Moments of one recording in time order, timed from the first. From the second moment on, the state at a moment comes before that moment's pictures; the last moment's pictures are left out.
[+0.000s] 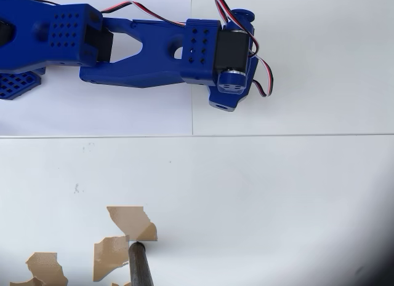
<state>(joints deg) 4.4 25.9 13.0 94.0 -73.6</state>
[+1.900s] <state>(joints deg) 2.2 169.5 152.6 88.5 -82.5</state>
